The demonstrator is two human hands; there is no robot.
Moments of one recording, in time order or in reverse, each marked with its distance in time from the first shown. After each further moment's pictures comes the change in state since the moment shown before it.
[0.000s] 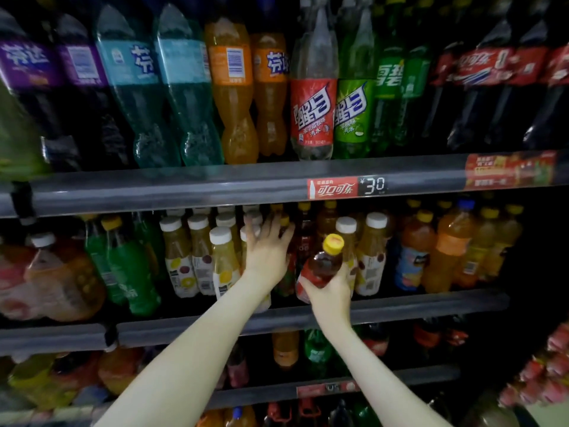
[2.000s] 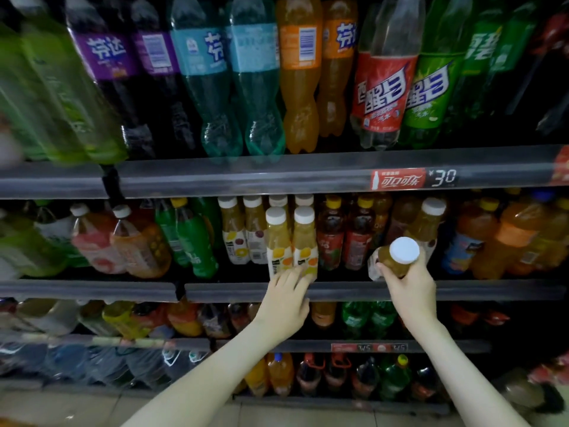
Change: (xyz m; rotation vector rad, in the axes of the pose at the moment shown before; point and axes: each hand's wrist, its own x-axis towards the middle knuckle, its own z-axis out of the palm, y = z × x) left_hand -0.132 -0.042 -0.008 -0.431 -0.237 0.096; right_hand -0.005 -0.022 -0.051 -0.289 -0.060 -0.002
